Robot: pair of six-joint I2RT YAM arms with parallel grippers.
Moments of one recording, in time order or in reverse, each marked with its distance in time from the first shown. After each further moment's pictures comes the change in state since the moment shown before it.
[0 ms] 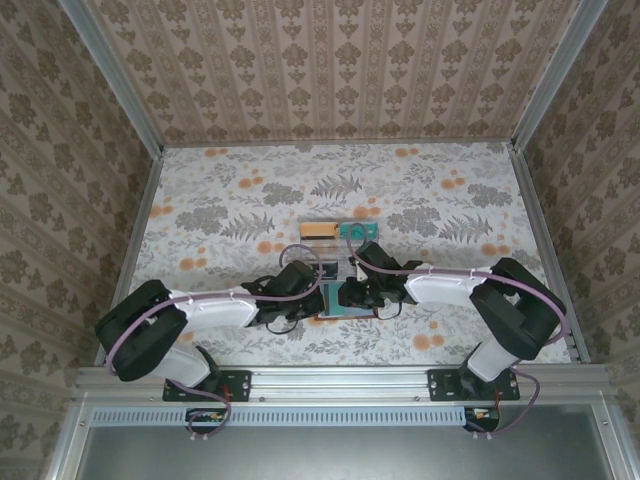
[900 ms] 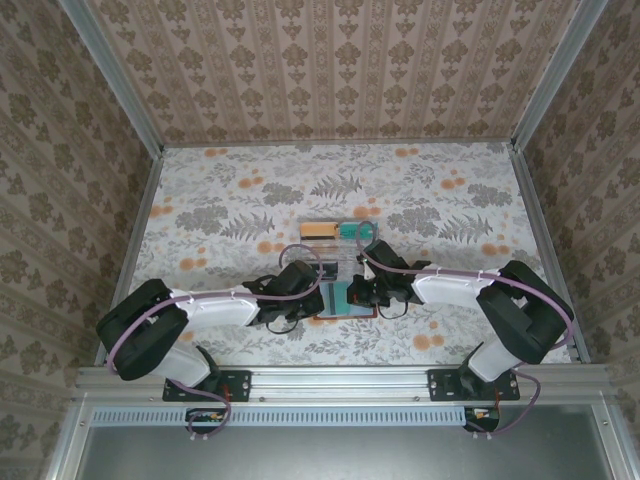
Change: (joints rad) left arm -0.001 0.005 0.015 -0.035 -0.017 -0.011; right arm -0.051 -0.043 -0.042 0.003 -0.020 0.018
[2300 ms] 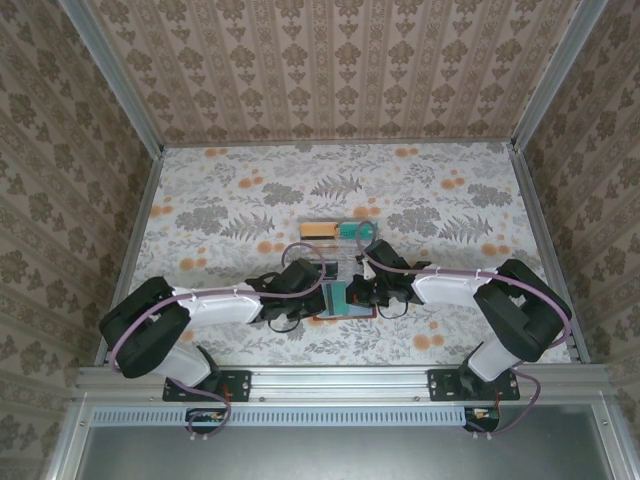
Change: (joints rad) left arm -0.006 0.018 0.037 -0.046 0.006 -0.003; right arm -0.016 0.014 -0.013 0.045 -0.044 -0.007
